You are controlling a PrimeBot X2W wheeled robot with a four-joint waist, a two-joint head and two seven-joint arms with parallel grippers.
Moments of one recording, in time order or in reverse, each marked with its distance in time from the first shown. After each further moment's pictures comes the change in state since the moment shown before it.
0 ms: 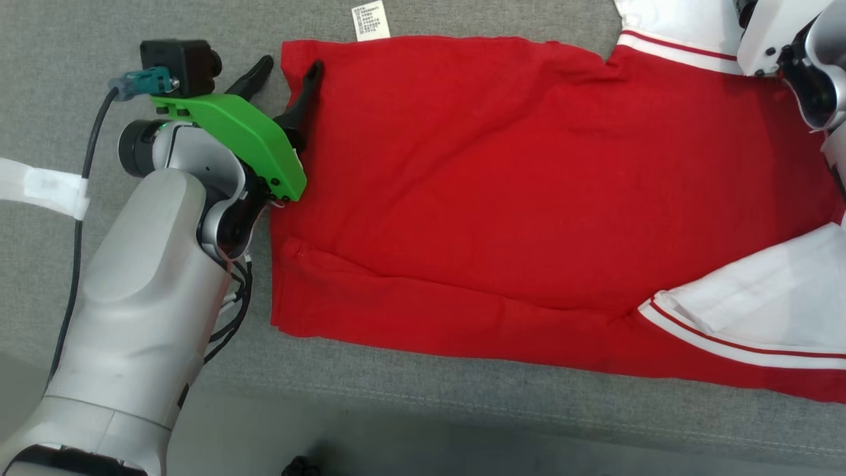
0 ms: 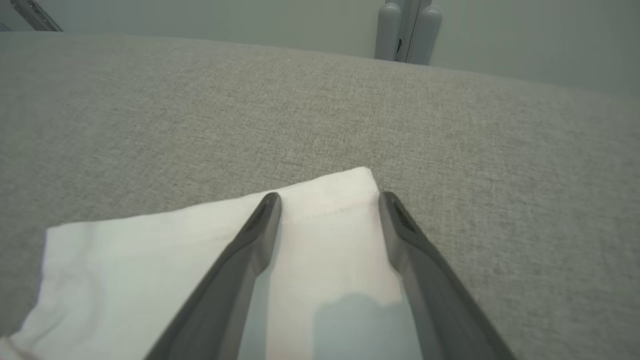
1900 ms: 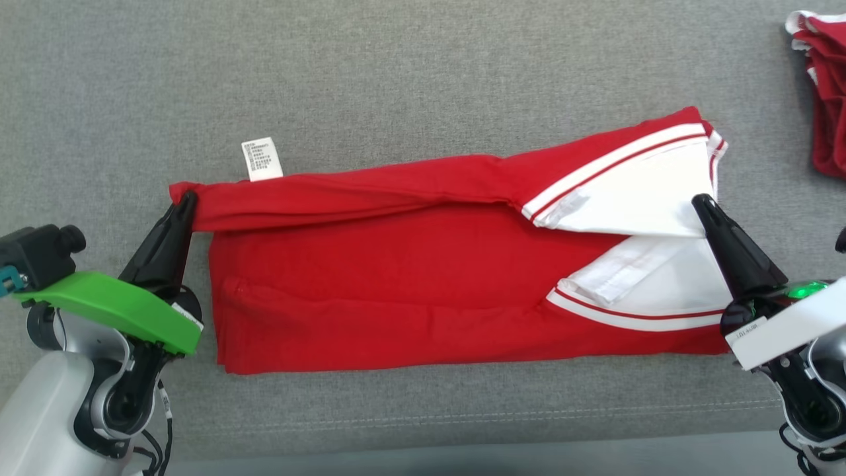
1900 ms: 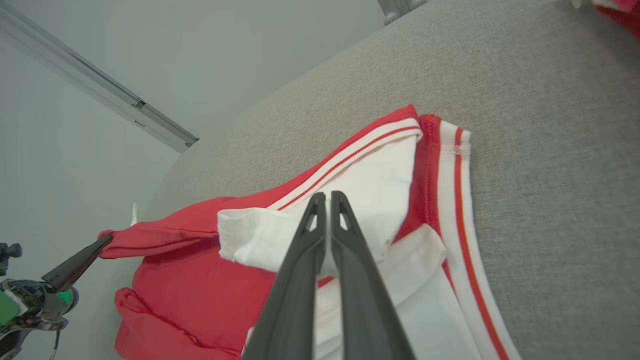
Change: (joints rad) left arm 0.534 0.348 0.069 -0.582 -0.326 0.127 -0.137; right arm 1.014 -0.096 -0.236 -0.991 0.476 0.000 -0.133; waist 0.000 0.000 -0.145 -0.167
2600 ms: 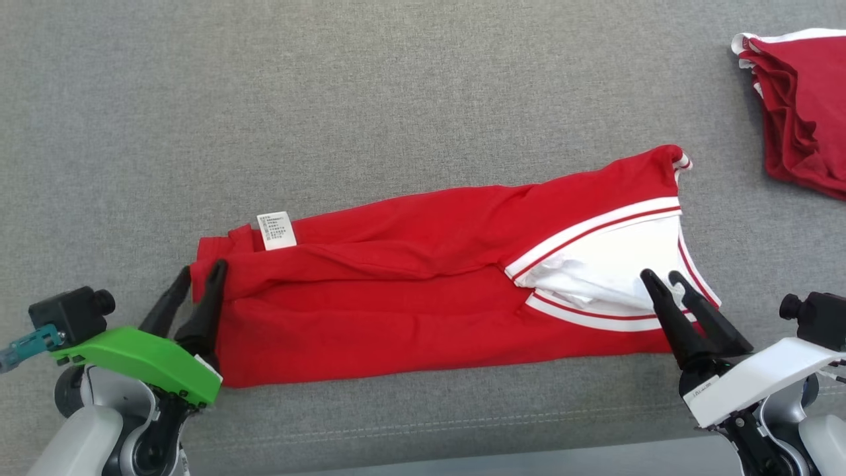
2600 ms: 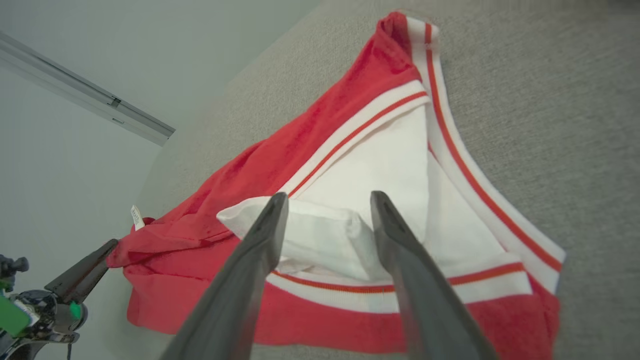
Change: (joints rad) left arm 0.126 -0.030 -0.022 0.015 -0.048 0.060 0.007; right arm 0.156 0.184 -0.057 0.007 -0.106 0.000 0.116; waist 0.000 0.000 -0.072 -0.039
